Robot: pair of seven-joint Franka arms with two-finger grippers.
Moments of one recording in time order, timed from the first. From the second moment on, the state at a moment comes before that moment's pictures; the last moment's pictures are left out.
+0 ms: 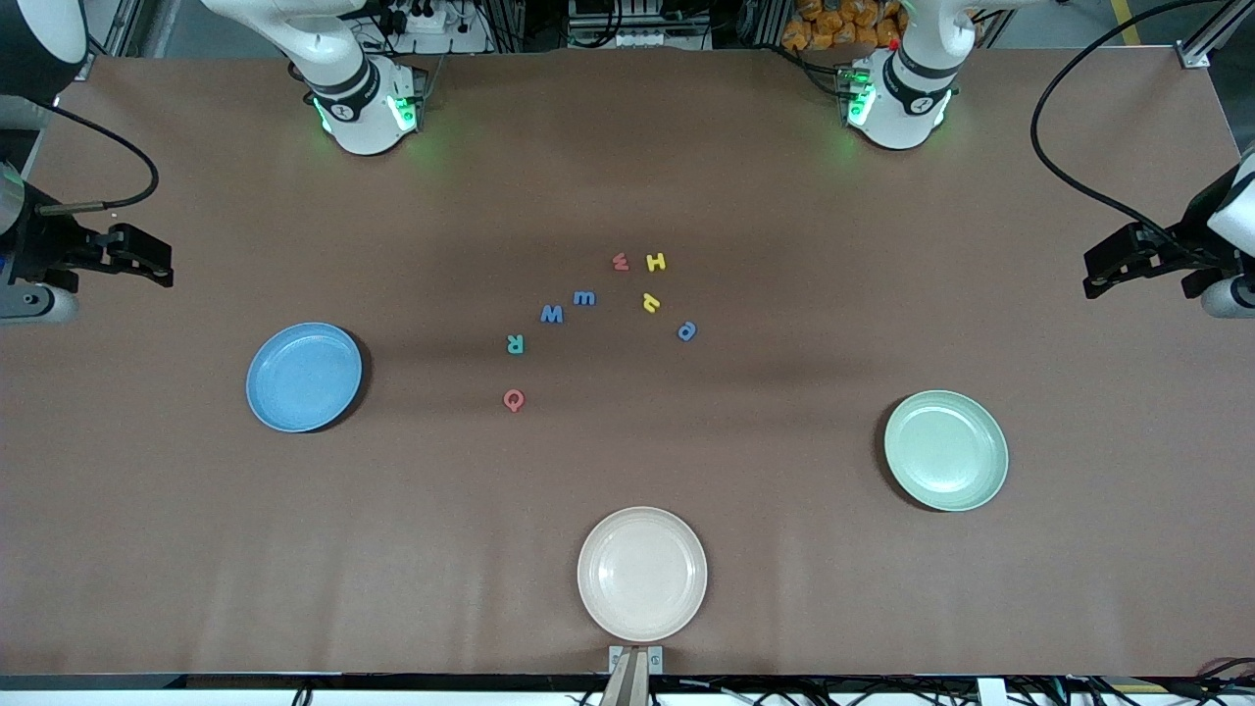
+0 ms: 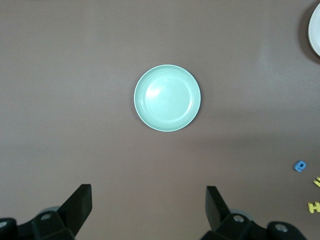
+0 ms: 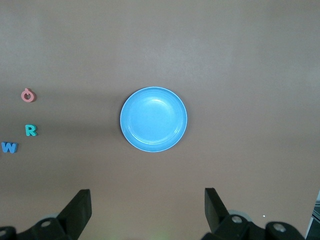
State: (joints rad) left arm -0.04 0.12 -0.04 -1.39 0.06 1.55 -0.05; right arm 0.04 0.13 0.00 -1.41 -0.10 1.44 -0.07
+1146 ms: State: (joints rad) left arm -0.05 0.14 -0.10 -1.41 0.03 1.54 -0.05; right arm -0.03 0.05 -0.01 -1.49 -0.01 1.51 -0.13
